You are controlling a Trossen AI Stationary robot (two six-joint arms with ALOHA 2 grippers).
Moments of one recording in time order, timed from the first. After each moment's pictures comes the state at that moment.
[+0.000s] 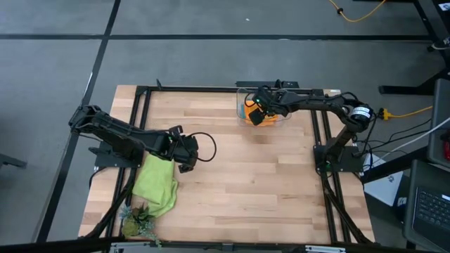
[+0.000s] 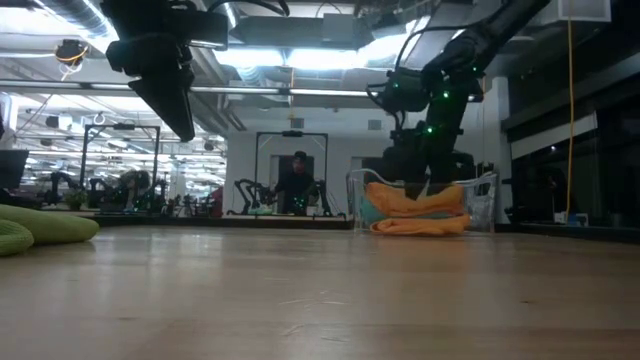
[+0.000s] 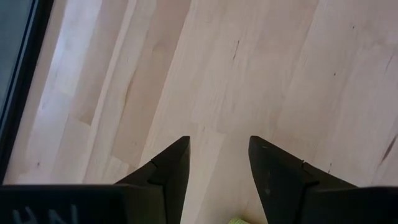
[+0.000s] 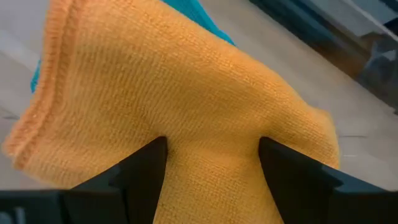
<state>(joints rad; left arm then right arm) -0.24 1.41 1.03 -0.95 -0.48 -0.49 -0.50 1.68 1.03 -0.51 0.29 0.39</state>
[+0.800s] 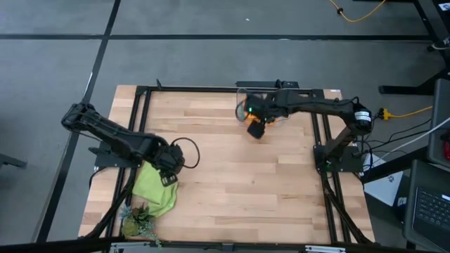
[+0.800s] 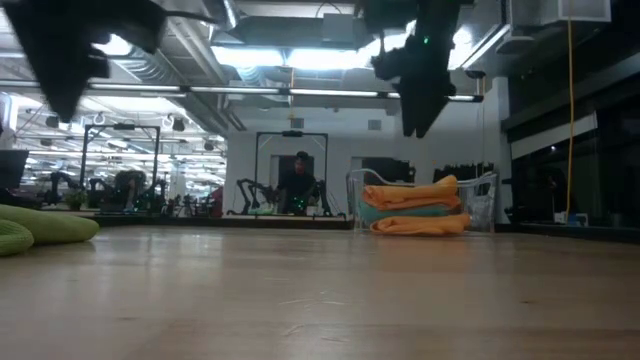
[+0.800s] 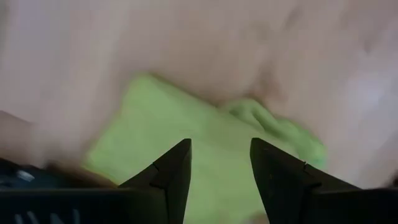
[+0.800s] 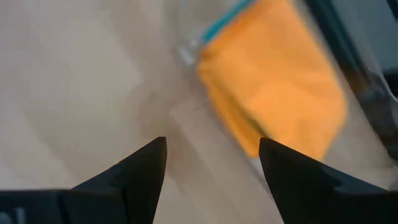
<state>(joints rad) -0.36 1.30 1.03 -1.19 -0.02 -0.88 -0.24 1.67 1.47 -1.13 0.23 0.31</state>
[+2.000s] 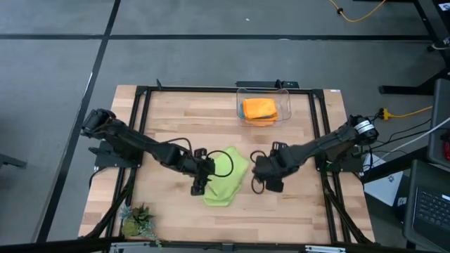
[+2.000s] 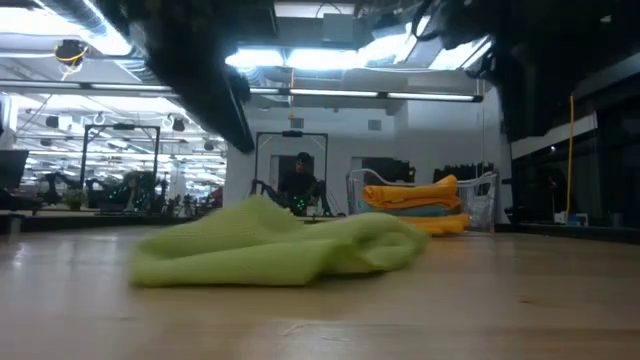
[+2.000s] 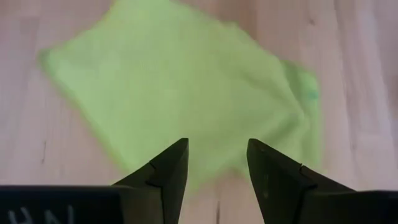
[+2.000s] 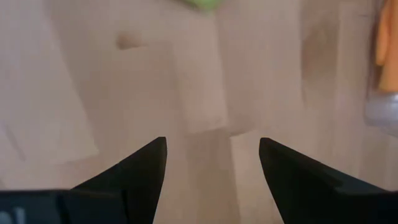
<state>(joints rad) -0.32 1.59 1.02 -0.42 -0.13 -0.32 0.37 1.67 1.32 -1.24 0.18 0.55</state>
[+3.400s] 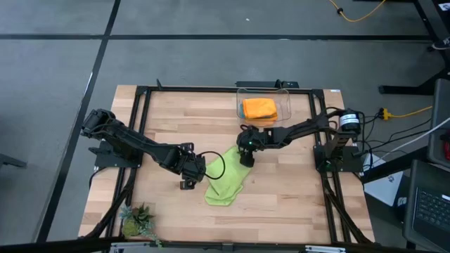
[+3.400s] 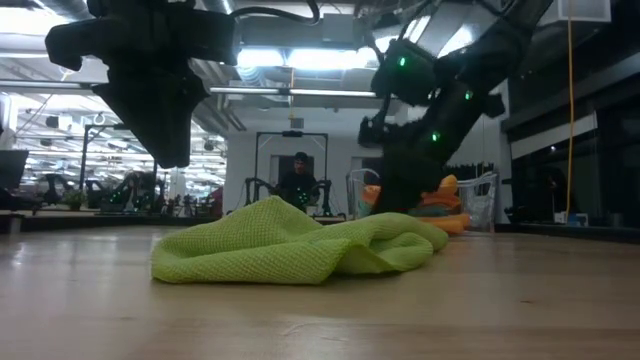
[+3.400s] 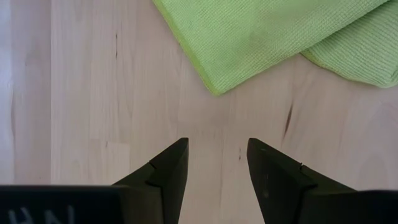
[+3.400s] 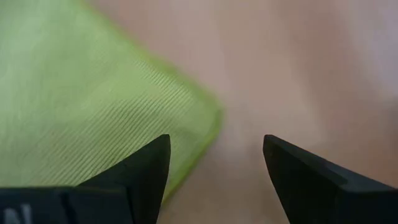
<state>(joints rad) -0.34 1.58 1.08 -0.85 -0.27 -0.39 -0.06 1.79 0.85 0.01 0.11 0.12</state>
